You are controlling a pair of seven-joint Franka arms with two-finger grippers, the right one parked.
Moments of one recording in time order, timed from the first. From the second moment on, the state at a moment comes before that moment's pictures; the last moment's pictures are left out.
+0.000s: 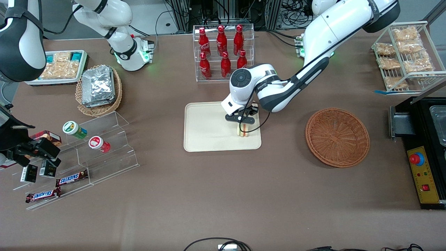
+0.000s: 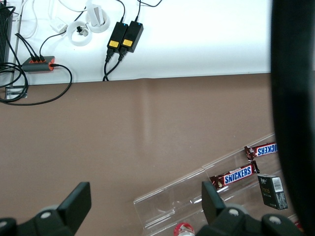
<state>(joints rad) -0.03 0.67 -0.88 -1.93 0.61 2.19 -1.03</state>
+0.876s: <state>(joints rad) -0.04 0.69 -0.87 -1.86 0.61 2.18 -1.04</state>
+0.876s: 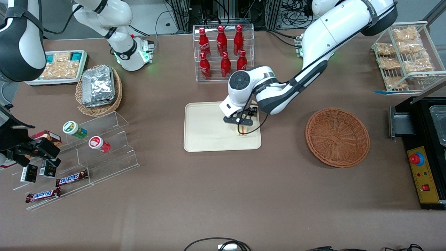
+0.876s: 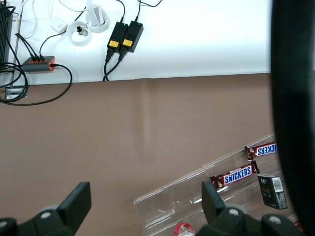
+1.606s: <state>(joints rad) 0.08 0.62 -0.87 -1.61 0.61 1.94 -1.08</state>
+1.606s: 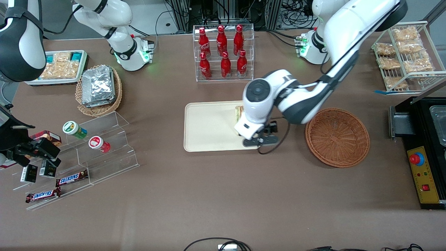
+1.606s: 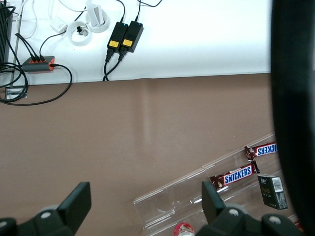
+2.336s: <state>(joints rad) 0.25 0.51 -0.87 -1.58 0.61 1.81 -1.14</state>
